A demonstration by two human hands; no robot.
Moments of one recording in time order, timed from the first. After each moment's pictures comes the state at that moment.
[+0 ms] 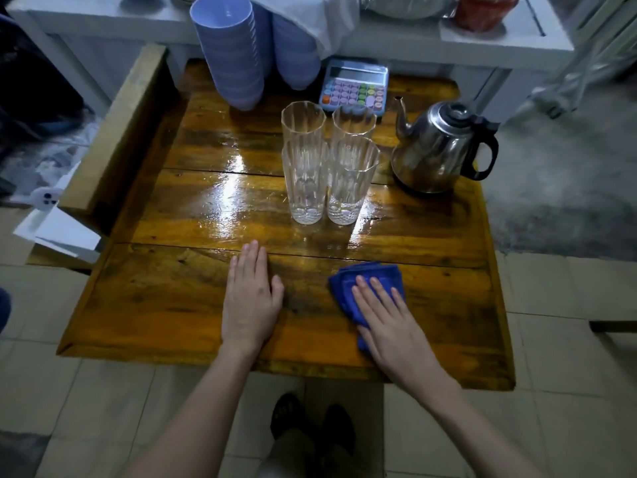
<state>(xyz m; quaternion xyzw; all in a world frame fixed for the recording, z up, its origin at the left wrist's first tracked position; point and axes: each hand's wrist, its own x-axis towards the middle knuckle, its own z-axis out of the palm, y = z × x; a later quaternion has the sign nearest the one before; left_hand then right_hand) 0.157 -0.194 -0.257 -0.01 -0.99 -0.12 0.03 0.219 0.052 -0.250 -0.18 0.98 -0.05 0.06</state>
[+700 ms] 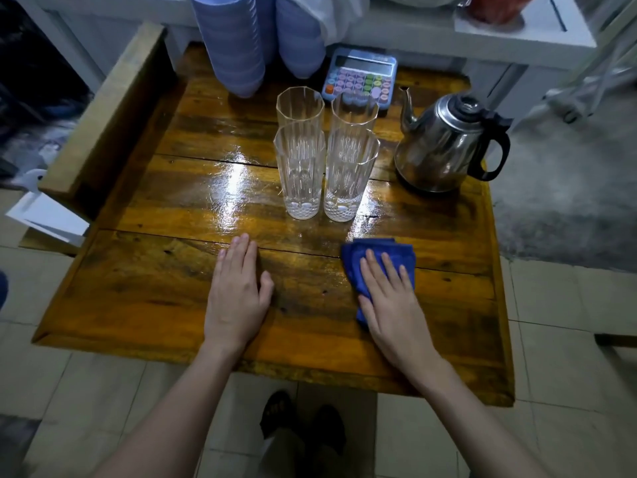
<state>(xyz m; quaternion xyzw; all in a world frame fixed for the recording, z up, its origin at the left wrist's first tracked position) 0.157 -0.193 -0.259 -0.01 -0.99 -0.14 0.04 0.184 0.066 -0.259 -0.11 0.98 -0.13 0.03</state>
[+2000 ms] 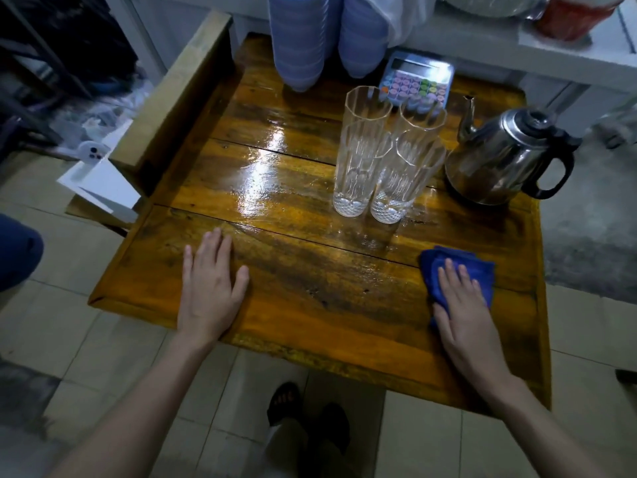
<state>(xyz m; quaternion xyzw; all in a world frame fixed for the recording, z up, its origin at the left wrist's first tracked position) 0.178 -0.289 -0.257 0.07 -0.99 -0.13 0.05 0.185 0.107 -0.255 -0.08 0.98 -0.15 0.05</state>
